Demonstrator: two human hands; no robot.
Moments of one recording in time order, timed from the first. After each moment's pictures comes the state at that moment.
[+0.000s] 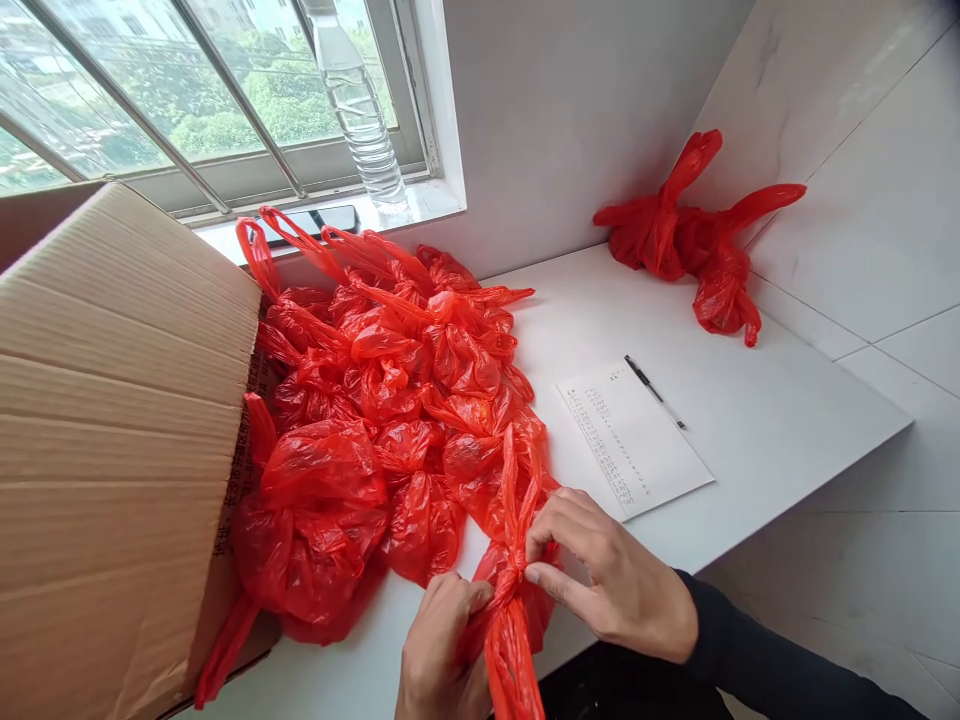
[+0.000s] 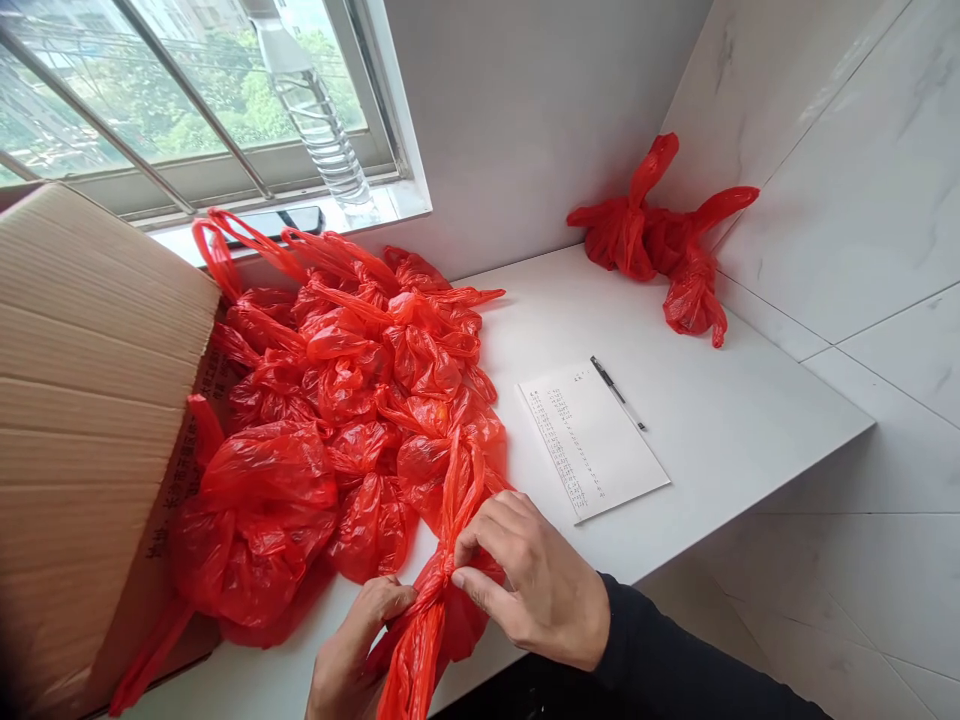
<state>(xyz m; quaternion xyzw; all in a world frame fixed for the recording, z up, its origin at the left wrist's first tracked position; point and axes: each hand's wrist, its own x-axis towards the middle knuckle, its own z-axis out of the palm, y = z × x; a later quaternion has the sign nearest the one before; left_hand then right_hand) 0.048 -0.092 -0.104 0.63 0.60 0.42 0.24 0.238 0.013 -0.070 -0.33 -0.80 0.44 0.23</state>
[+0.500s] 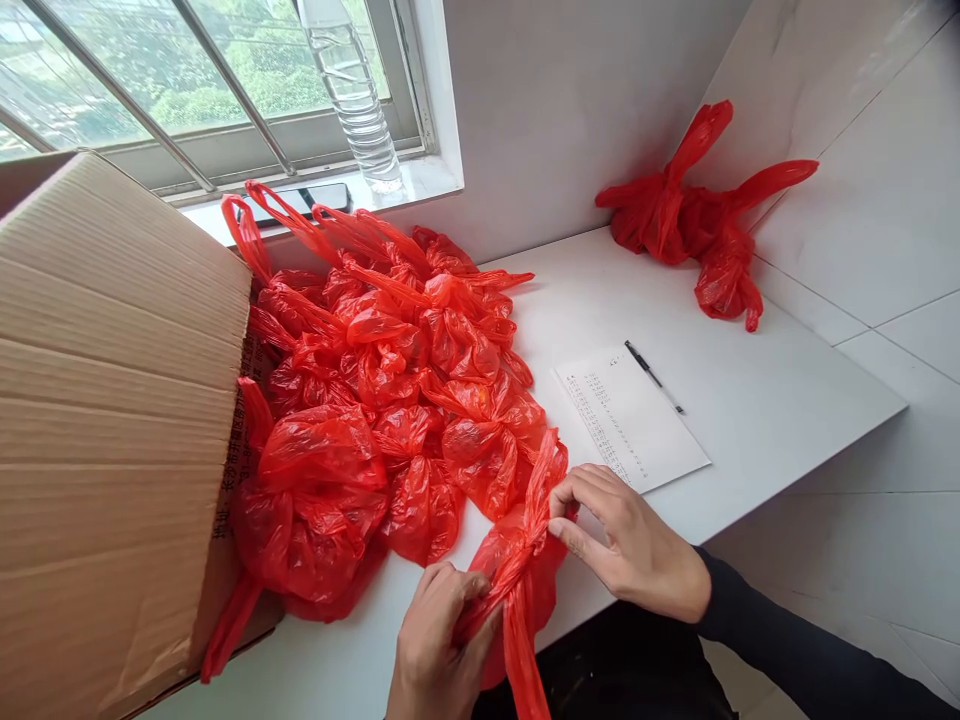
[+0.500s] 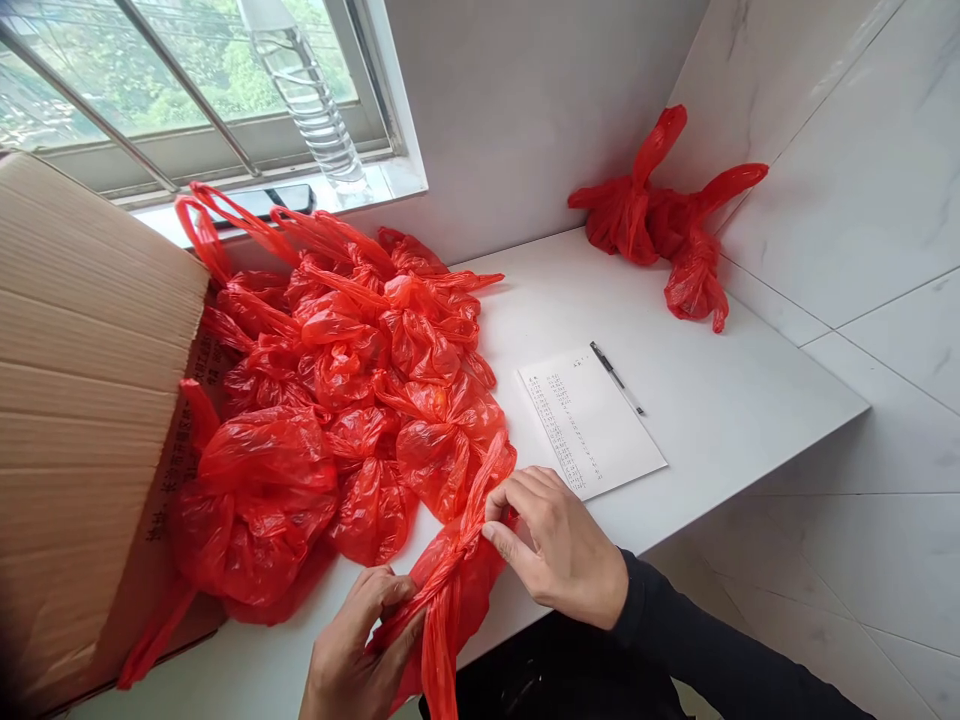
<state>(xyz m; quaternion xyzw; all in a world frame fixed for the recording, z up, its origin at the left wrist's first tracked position) 0.035 -0.099 -0.102 0.65 0.63 0.35 0.24 0.255 0.017 -0.075 -0.39 -0.79 0.43 0.21</state>
